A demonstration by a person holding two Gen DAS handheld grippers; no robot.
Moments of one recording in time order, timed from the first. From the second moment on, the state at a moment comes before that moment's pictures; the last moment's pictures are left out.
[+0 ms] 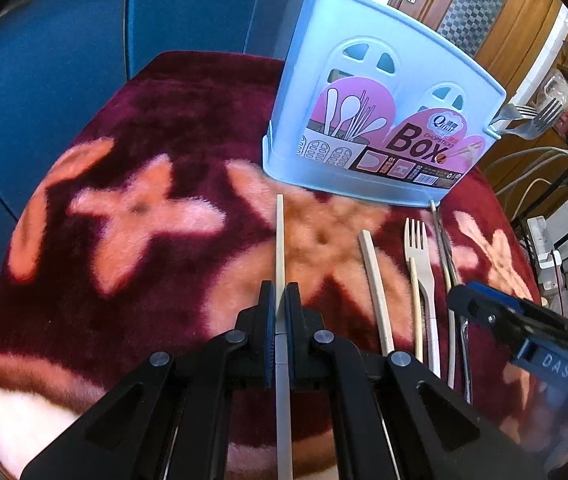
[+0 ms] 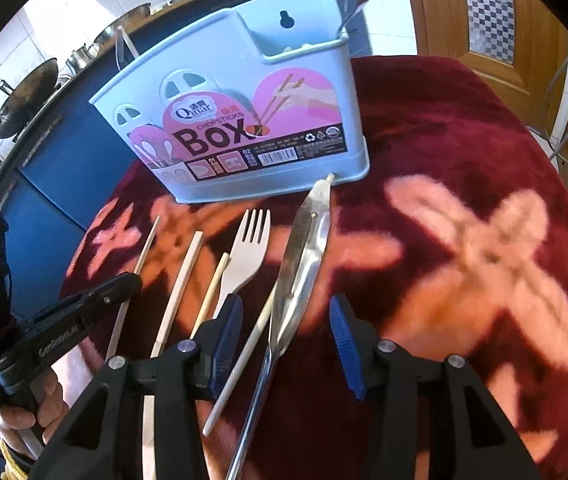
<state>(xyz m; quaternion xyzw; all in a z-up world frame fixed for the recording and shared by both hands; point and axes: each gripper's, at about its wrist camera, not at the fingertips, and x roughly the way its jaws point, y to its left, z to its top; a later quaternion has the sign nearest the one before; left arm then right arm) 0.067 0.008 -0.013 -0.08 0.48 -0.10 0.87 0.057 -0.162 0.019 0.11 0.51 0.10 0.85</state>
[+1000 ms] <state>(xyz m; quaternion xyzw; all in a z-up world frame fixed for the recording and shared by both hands) 0.062 0.011 0.019 -0.11 0.46 -0.15 0.87 0.039 -0.190 0.048 0.16 0.44 0.13 0.87</state>
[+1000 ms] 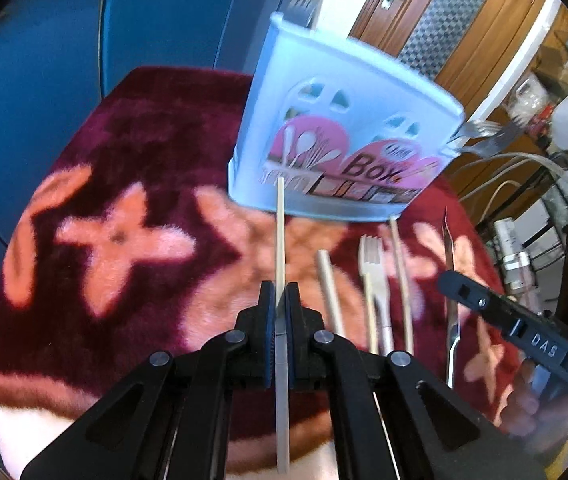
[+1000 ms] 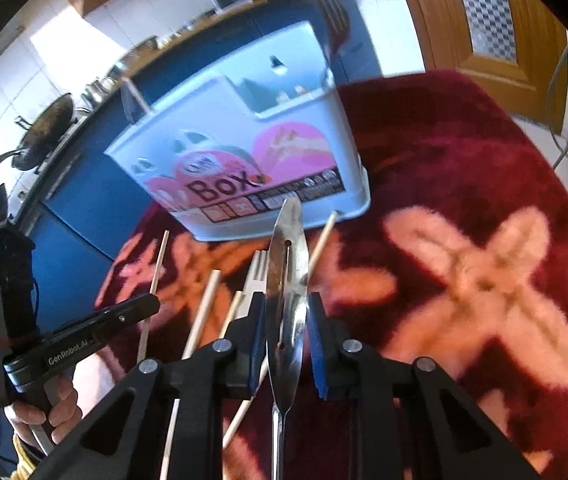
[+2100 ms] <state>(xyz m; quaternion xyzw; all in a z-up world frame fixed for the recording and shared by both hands) 0.059 0.007 0.158 -0.09 0.27 -0.17 0.94 0.025 -0.170 0.164 0.10 0.26 0.13 0.95</state>
